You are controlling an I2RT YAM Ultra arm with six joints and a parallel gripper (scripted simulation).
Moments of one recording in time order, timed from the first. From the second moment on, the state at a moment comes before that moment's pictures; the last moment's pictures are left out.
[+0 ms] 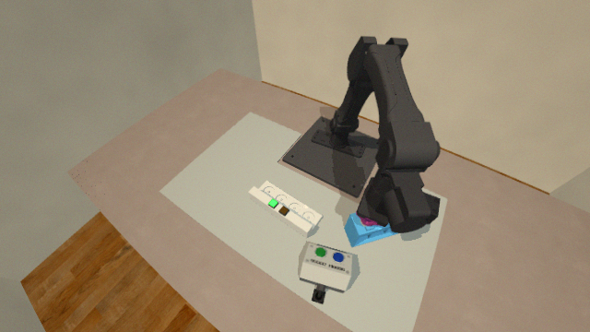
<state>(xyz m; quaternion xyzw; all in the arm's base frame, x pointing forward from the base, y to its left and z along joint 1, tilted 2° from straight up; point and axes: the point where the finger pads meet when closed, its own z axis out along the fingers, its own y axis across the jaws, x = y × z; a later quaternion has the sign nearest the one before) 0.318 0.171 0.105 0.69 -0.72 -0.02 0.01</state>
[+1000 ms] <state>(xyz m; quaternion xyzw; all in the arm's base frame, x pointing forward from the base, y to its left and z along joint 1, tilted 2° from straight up) 0.319 0.172 0.104 0.13 -0.99 -0.01 0.01</state>
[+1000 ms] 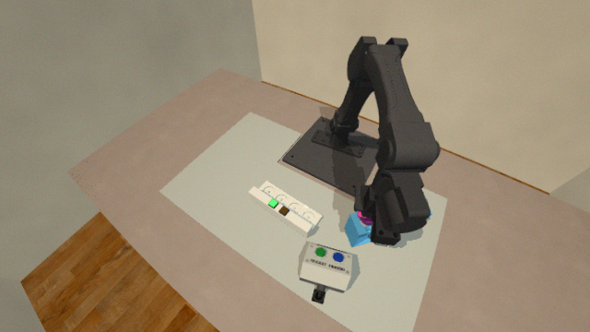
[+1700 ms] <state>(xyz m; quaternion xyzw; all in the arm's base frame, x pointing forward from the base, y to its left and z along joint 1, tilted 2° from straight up) 0.318 0.171 0.104 -0.34 -0.94 0.00 0.02</state>
